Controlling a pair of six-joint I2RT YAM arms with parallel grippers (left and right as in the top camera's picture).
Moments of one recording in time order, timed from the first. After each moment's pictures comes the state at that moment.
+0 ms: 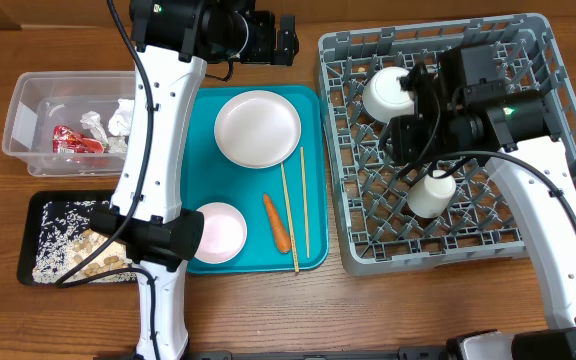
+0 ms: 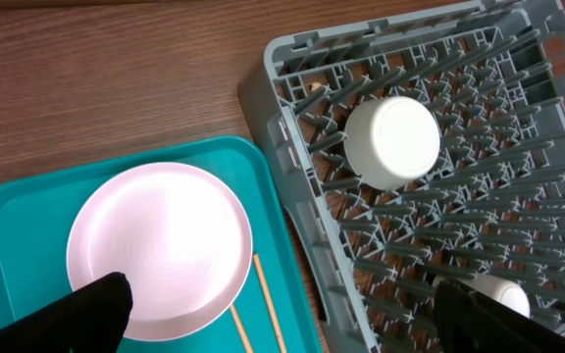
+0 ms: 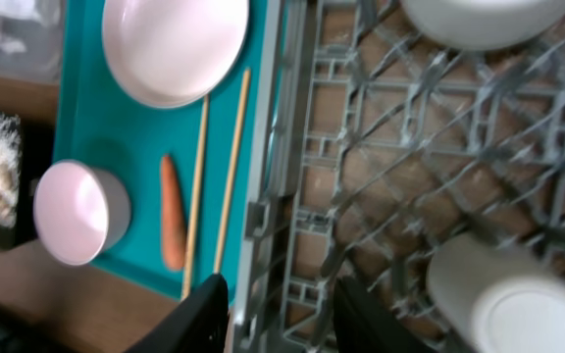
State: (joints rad) left arm -0.28 2.23 2.75 -1.47 0.28 -0.21; right arm 0.21 1.55 1.57 -1.20 -0.32 0.10
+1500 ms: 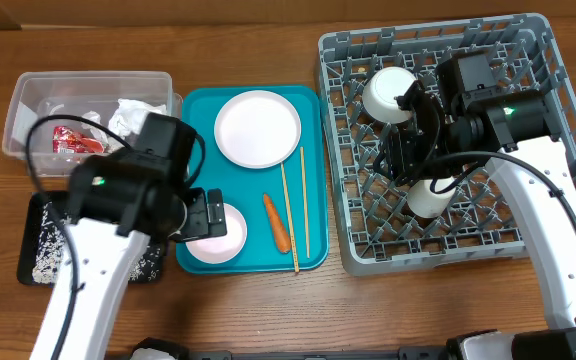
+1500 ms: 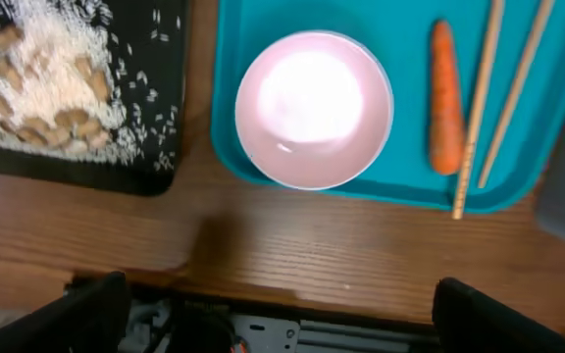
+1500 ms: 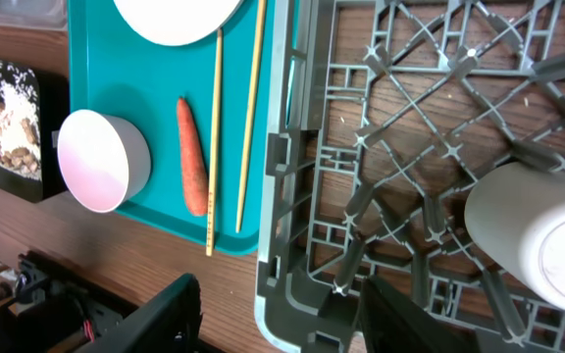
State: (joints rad) left arm -0.27 1.30 1.41 -1.55 -0.05 -0.46; right arm 0.21 1.55 1.57 -1.33 -0.38 0.10
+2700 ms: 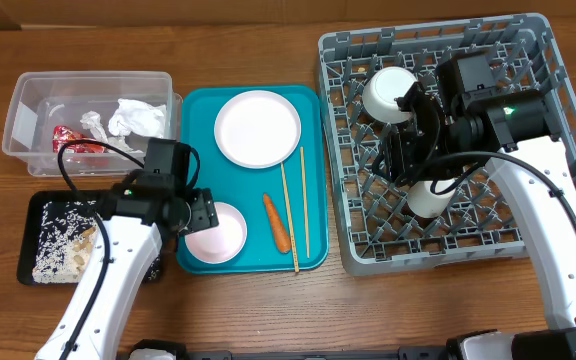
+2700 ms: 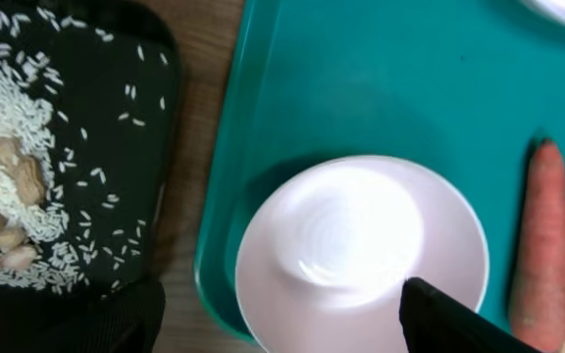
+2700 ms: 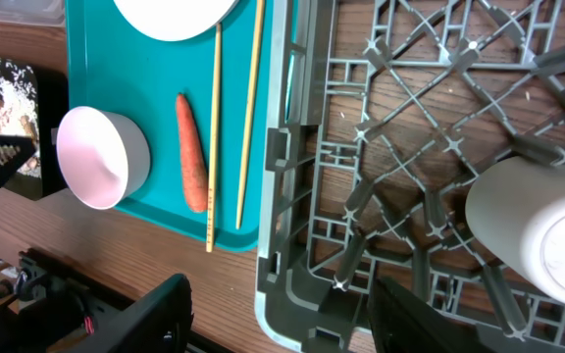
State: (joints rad) left arm -0.14 1.31 0.94 -0.95 -0.08 -0.42; right arm 0.21 1.55 1.57 -1.34 -0.38 0.10
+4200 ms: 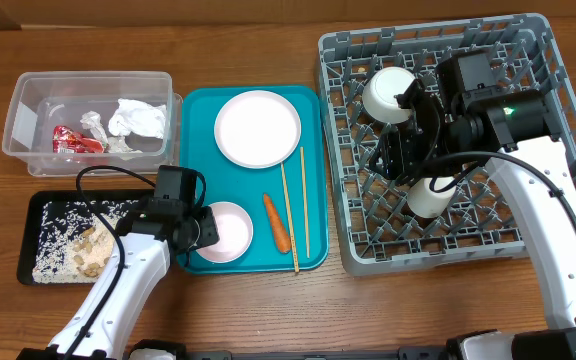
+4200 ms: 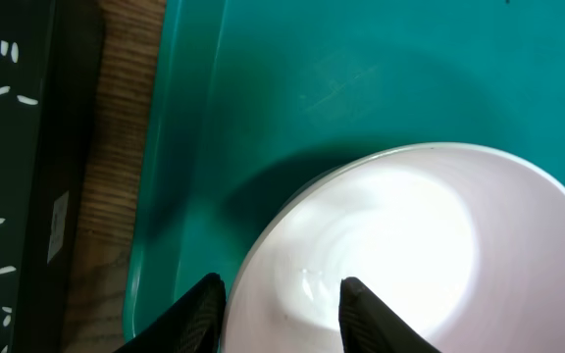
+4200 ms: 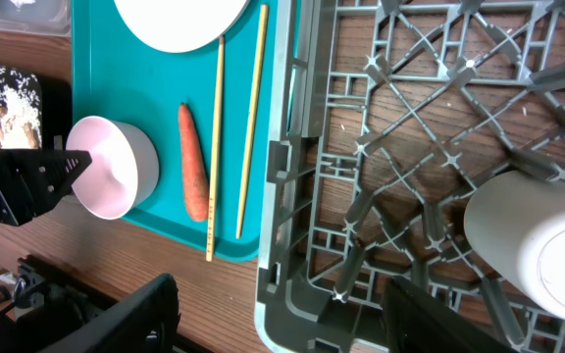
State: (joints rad) left arm -0.14 1.31 0.69 -0.67 -0.01 -0.41; right arm 0.21 1.55 1.57 -1.31 -0.38 0.10
